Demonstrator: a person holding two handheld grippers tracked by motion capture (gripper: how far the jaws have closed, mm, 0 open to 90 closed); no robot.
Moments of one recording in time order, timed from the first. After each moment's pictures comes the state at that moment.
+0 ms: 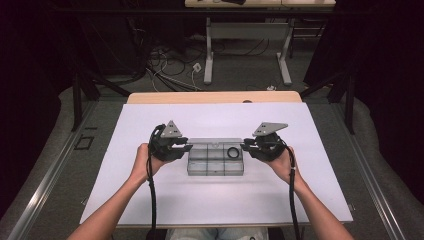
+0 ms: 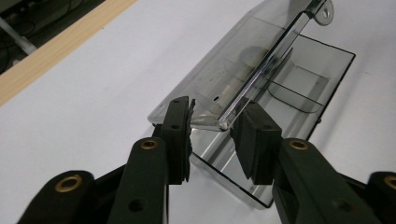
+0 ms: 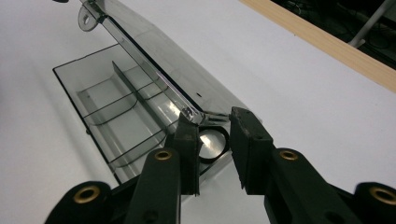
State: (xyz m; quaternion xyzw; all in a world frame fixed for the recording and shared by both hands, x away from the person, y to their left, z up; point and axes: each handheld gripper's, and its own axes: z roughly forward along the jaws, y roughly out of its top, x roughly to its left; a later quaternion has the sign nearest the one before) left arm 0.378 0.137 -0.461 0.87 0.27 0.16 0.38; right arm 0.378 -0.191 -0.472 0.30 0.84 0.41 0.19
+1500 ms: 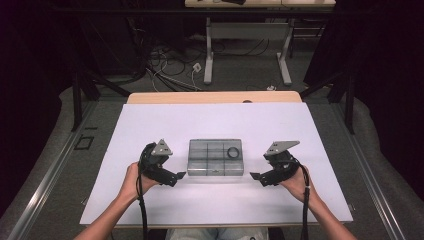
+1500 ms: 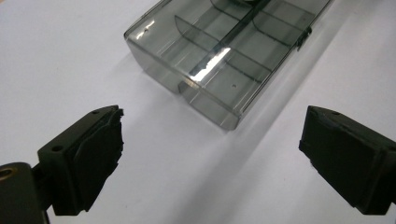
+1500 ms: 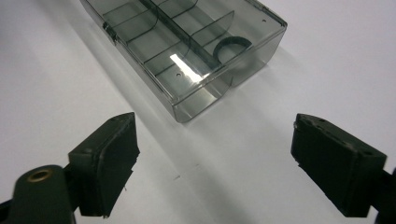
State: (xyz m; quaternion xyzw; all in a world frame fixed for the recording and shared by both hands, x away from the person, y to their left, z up) left arm 0.344 0.168 -0.487 0.89 0.30 0.12 0.33; right arm 0.338 -0.226 -0.497 0.32 0.86 0.36 0.13
